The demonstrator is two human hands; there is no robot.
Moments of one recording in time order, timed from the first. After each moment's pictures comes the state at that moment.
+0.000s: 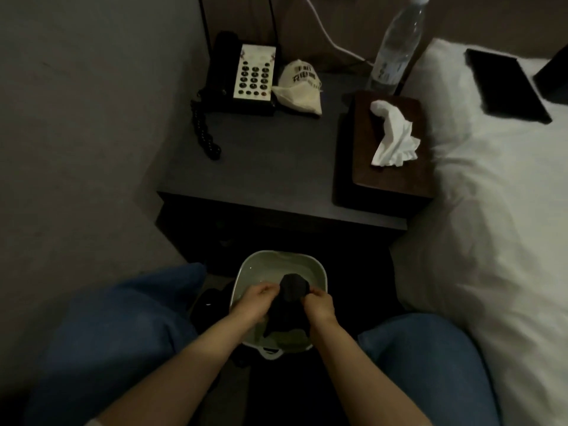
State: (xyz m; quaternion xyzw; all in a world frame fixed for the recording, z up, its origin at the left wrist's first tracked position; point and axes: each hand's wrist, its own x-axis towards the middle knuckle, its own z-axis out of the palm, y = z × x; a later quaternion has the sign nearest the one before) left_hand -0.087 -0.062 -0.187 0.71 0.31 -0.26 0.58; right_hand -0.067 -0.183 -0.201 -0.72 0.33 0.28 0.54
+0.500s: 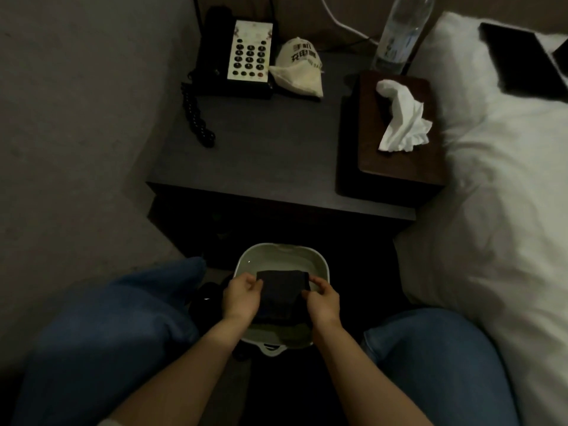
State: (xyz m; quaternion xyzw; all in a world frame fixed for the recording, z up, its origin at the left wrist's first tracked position) left_hand -0.087 -0.049 -0.213 0.78 0.37 -0.13 0.49; right_hand -0.068 -0.188 -0.216 -0.70 0.36 0.21 0.57
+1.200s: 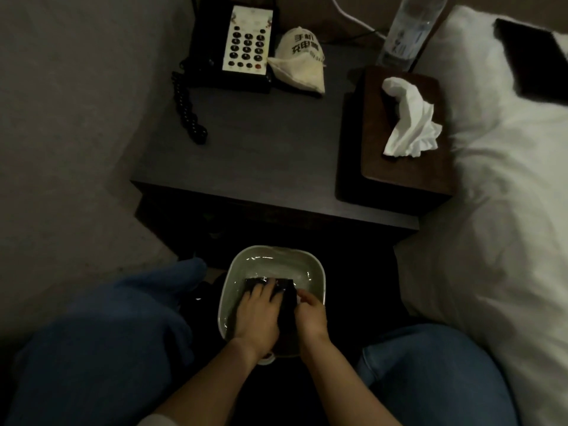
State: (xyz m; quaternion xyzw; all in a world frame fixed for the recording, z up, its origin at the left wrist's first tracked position) left_hand -0.097 -0.085 -0.255 0.97 -0.02 -0.21 0.08; right_hand -0.072 -0.180 -0.214 -0.68 0.36 0.27 0.58
